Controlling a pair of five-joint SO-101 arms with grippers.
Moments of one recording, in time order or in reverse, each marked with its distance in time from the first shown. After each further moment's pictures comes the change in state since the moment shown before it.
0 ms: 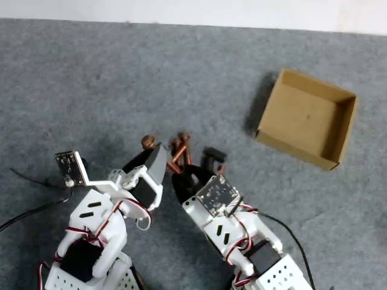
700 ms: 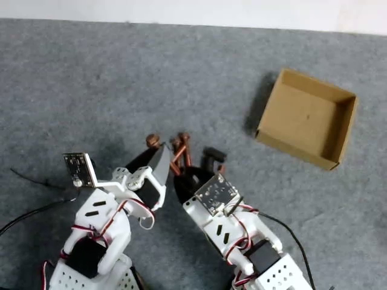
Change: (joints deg) left arm 1.6 0.0 6.2 -5.0 -3.8; right arm 0.2 0.2 0.0 1.8 0.1
